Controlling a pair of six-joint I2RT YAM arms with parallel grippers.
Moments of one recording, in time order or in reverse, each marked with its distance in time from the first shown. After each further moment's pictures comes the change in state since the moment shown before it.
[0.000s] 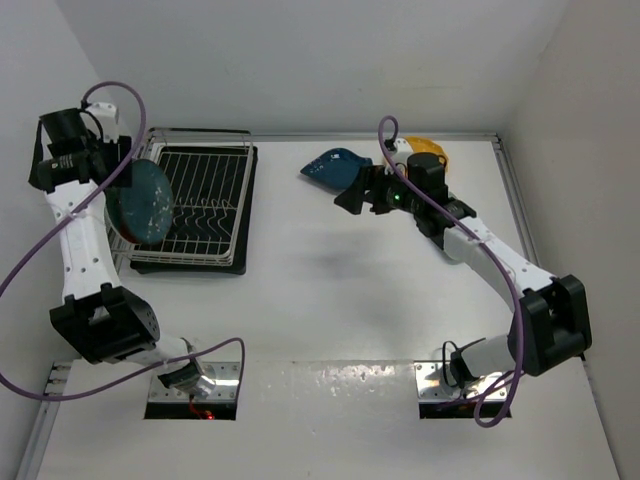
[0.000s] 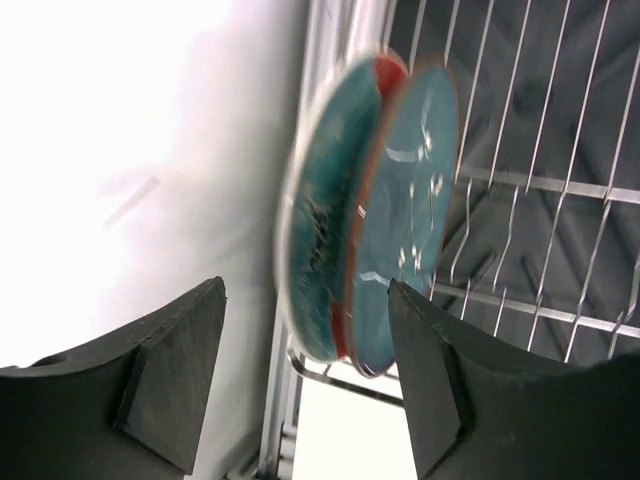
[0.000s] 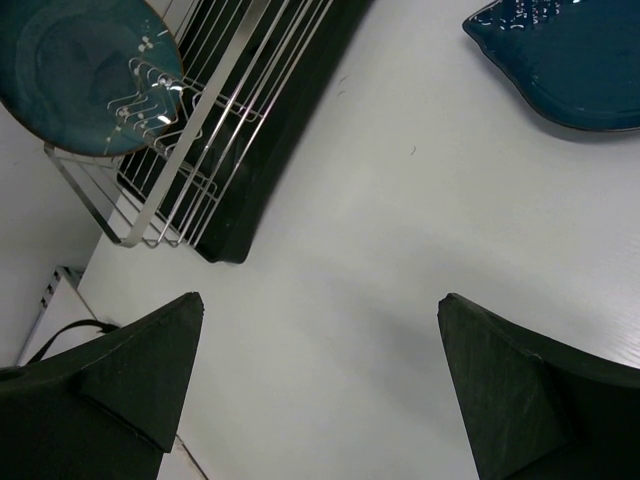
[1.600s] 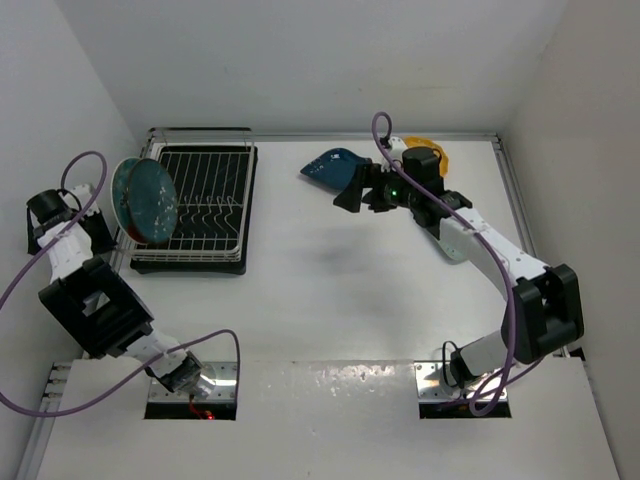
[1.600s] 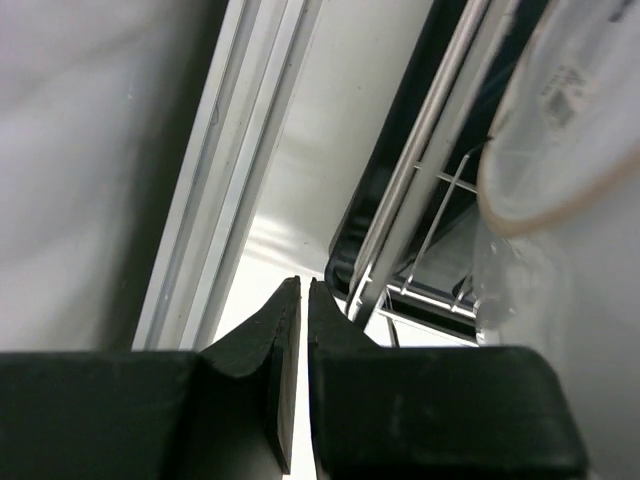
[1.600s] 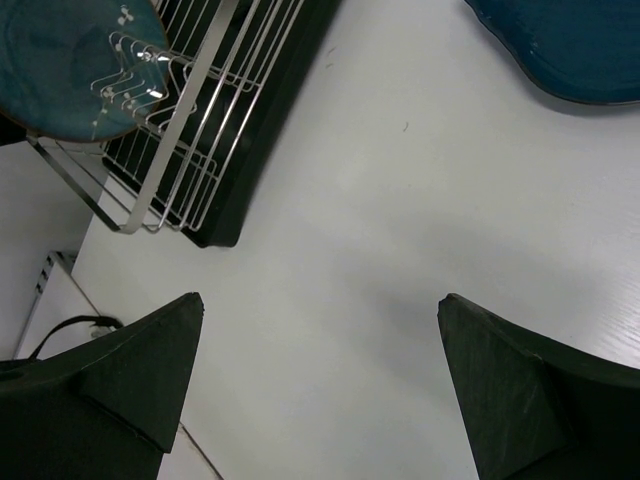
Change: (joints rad) left arm 0.344 0.083 -0.475 0.240 0.241 -0.105; right arm -0.004 0.072 0.086 -0.097 -0.021 -0.023
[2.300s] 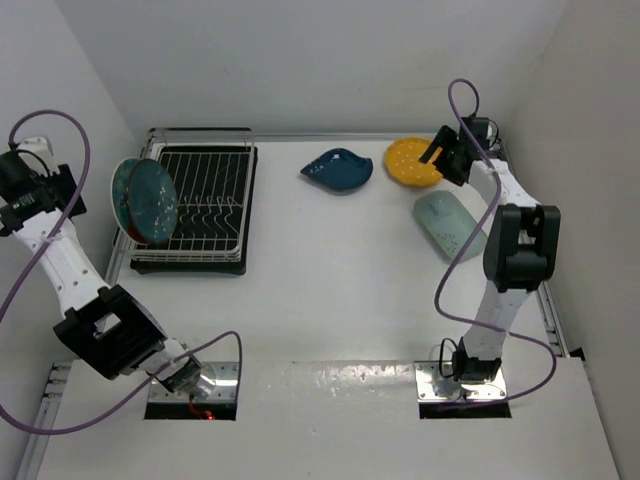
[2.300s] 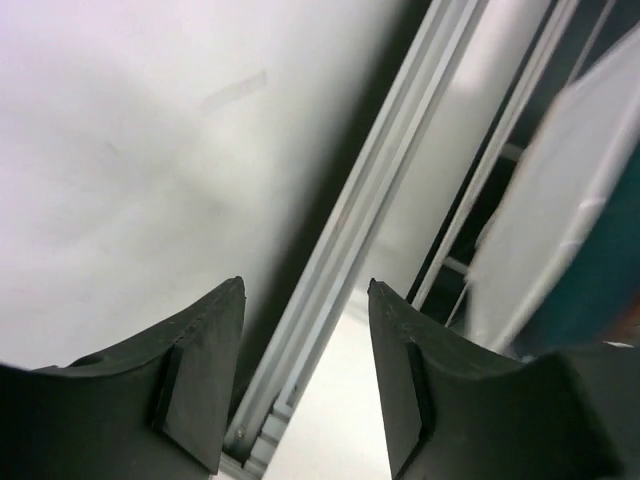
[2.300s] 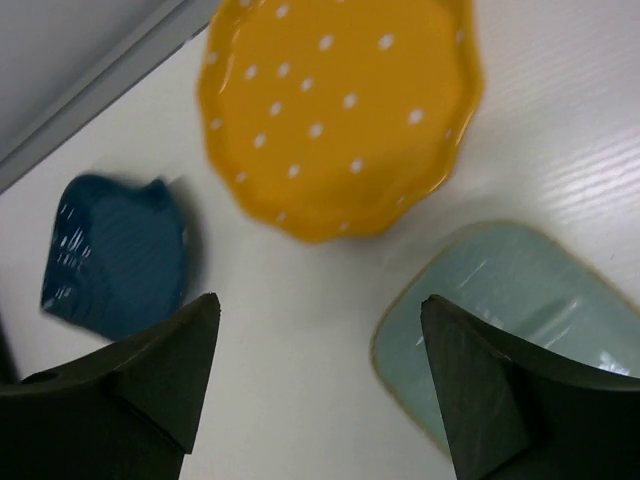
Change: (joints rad) left arm -0.005 -0.142 0.259 -0.072 -0.142 0.008; right arm -0.422 0.419 0.370 -0.195 0.357 0.132
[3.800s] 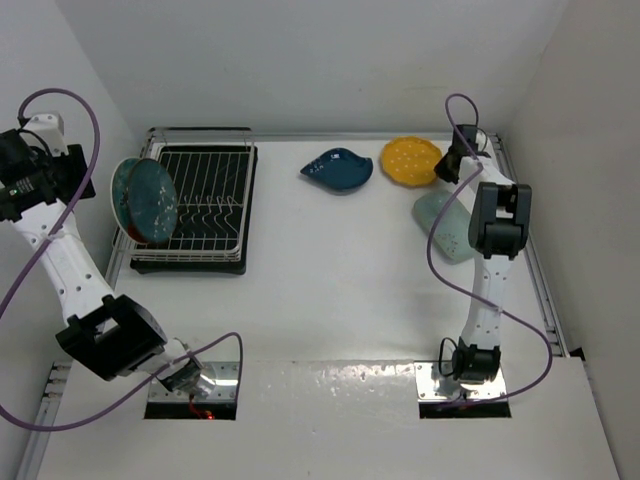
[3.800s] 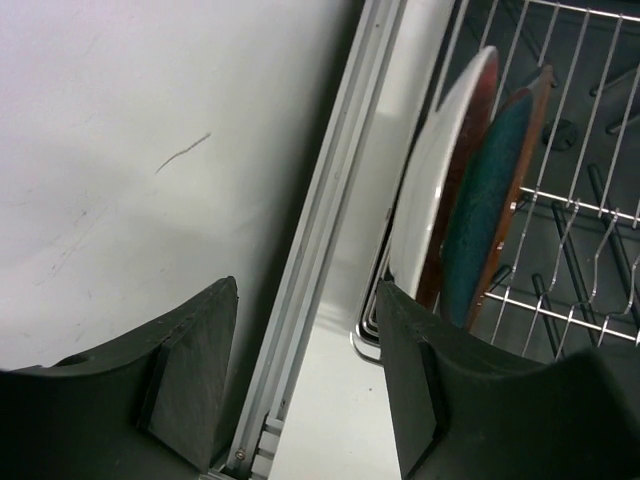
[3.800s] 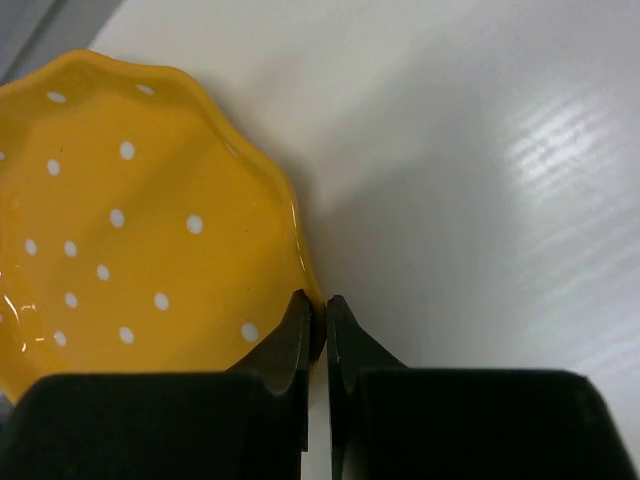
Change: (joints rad) left arm -0.064 -0.019 0.188 -0.138 0.112 0.032; right arm -0.066 0.526 0.419 0.010 0.201 0.067
